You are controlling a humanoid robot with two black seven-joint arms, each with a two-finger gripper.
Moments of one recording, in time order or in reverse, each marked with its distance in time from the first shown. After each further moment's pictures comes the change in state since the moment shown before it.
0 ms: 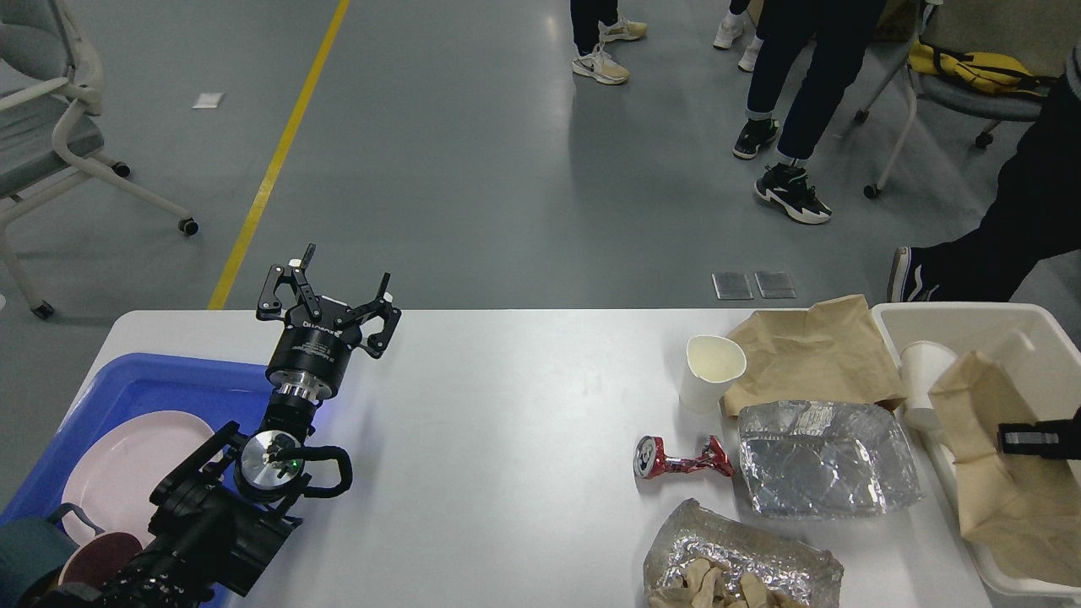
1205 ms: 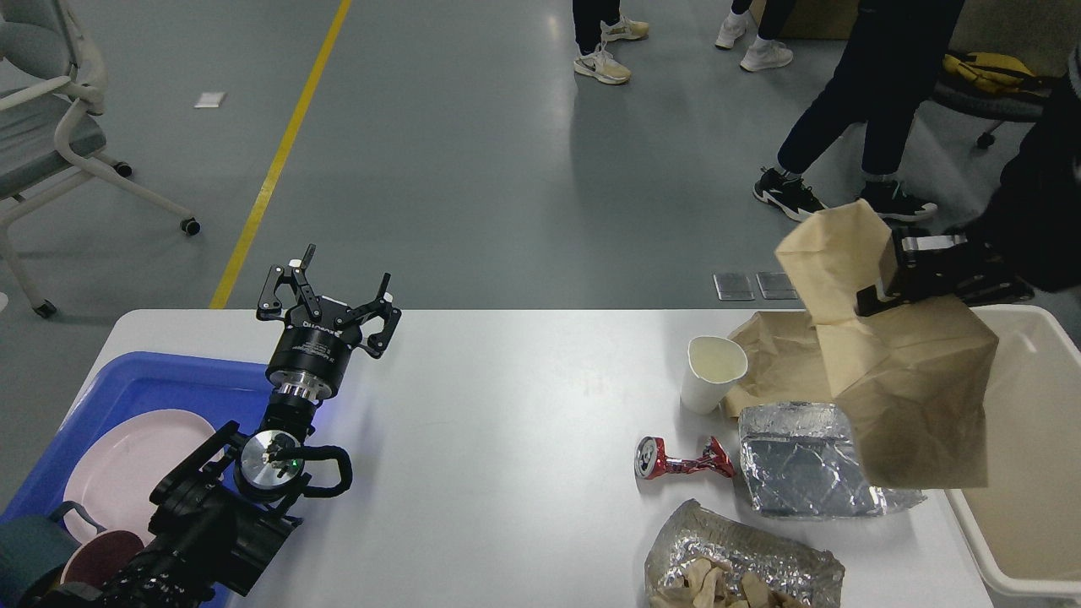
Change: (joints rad) left arm 0.000 0.000 0.000 0.000 0.000 0.000 0.000; right arm 0.457 0.120 0.142 -0.003 0.146 0.633 0.113
